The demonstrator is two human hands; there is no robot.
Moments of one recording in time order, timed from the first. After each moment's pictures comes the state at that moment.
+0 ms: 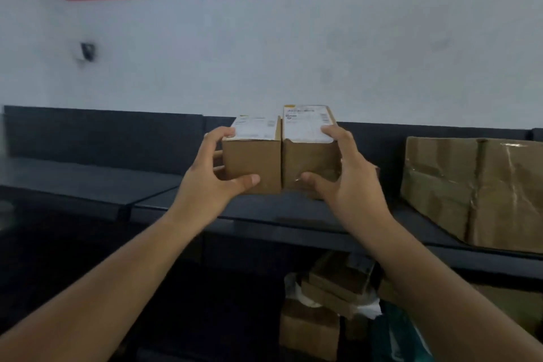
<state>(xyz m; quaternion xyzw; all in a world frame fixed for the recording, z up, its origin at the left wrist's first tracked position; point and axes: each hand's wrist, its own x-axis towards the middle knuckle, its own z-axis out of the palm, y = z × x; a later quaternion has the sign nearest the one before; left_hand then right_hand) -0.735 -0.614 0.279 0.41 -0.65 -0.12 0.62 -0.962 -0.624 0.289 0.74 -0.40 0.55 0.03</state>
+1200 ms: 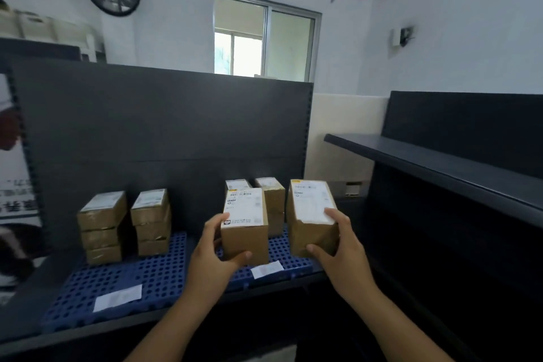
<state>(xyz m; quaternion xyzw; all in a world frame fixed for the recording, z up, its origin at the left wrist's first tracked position) -0.091 -0.323 0.064 0.72 -0.25 0.06 0.65 -0.207 -0.545 0.097 0.85 -0.11 0.33 -0.40</state>
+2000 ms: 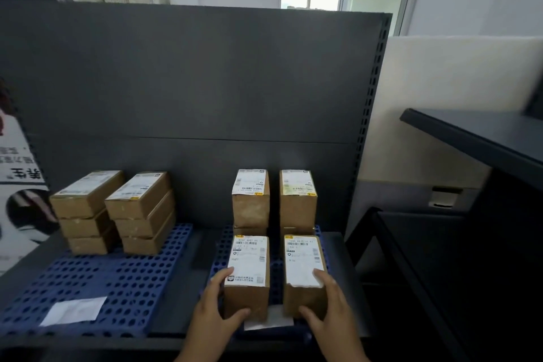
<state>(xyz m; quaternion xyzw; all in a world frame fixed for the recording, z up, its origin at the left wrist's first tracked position) 0.036 -0.441 -0.079 0.81 -0.06 0.00 0.58 -0.001 -0.677 -0.077 0.90 -0.04 0.14 -0.41</state>
